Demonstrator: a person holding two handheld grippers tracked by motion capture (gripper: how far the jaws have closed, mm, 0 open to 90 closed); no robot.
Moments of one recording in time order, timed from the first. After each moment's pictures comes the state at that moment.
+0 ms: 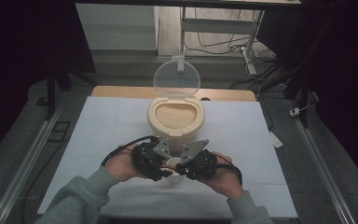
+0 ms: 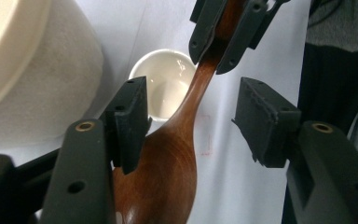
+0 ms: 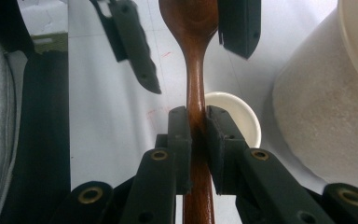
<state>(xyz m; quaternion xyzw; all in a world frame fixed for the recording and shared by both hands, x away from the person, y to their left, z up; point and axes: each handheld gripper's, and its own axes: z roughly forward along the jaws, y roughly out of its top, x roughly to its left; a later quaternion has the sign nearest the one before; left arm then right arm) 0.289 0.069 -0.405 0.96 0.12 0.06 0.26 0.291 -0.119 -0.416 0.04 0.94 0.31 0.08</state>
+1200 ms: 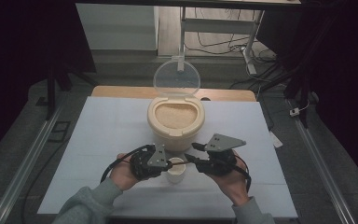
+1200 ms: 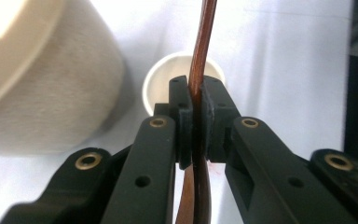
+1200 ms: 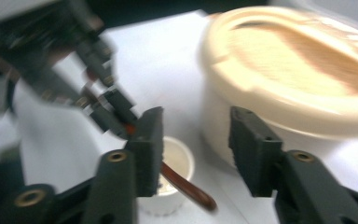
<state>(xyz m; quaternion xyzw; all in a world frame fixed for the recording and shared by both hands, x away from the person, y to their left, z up) 0.272 0.076 -0.434 0.93 0.13 0.17 0.32 0.285 -0.165 -0.400 0.22 0.83 0.47 0.17</state>
